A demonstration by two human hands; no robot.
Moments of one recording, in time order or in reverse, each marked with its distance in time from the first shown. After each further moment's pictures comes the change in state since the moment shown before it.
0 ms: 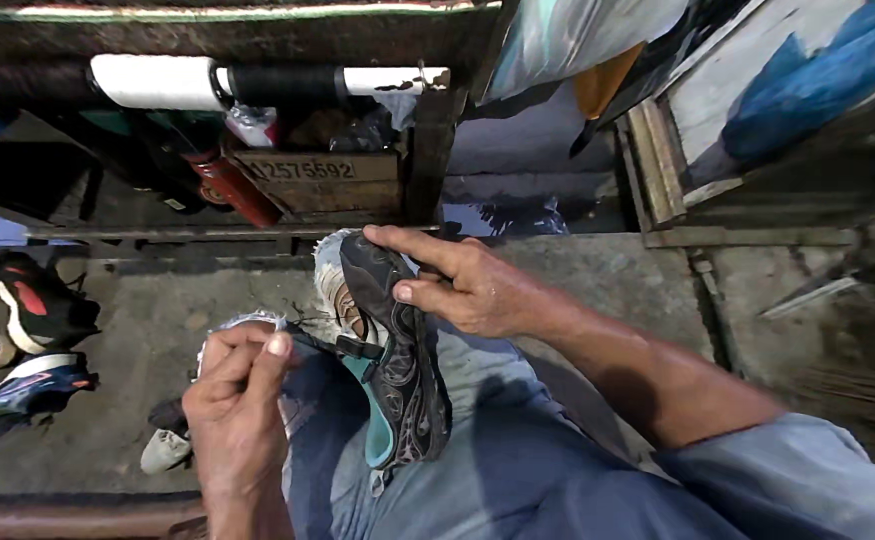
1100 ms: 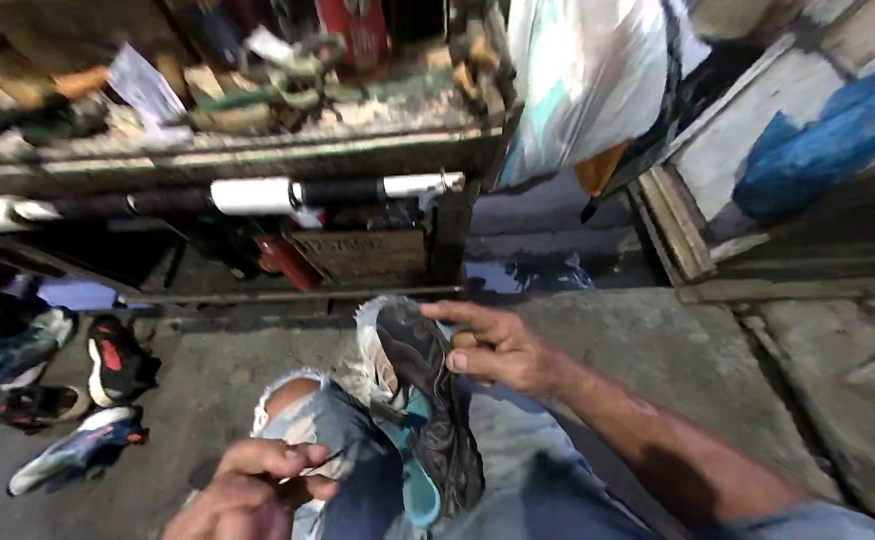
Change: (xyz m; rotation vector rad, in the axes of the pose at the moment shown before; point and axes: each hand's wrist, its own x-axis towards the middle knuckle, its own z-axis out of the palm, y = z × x) left_hand -0.010 0.062 -0.035 -0.613 -0.315 0.025; right_hand -0.006 0.039 0.001 0.478 -0.024 -0.217
